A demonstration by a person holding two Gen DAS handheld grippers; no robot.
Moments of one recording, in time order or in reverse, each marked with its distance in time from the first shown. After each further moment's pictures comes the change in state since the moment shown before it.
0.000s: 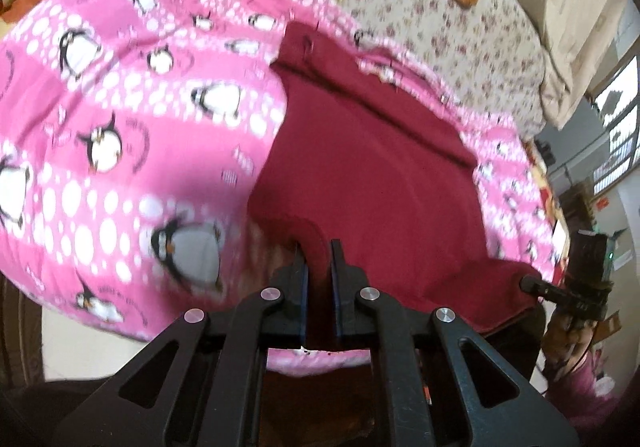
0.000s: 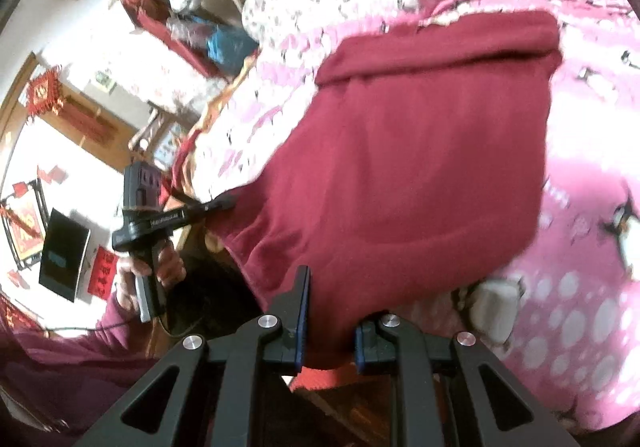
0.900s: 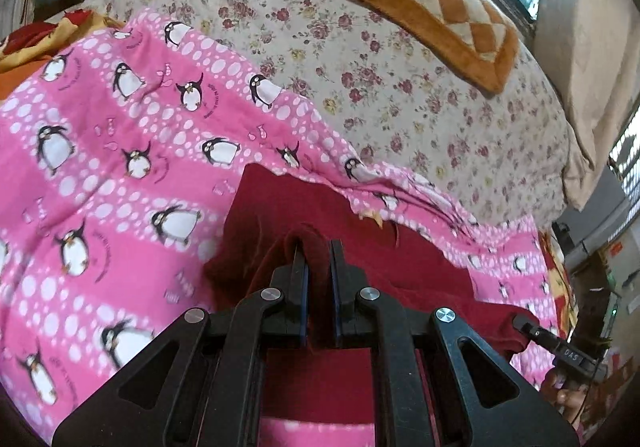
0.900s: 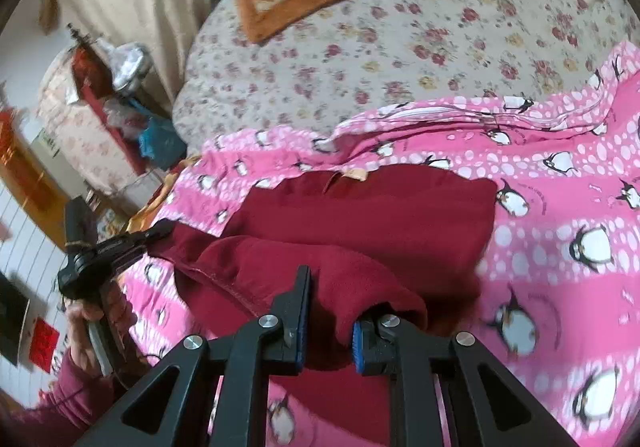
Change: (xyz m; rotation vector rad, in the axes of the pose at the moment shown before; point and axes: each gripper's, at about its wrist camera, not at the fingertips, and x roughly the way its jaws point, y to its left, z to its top) left arm 0.088 -0.047 0.182 -0.027 -0.222 0.055; right arm -0.013 -0.070 0.168 0.028 -0.253 -0.255
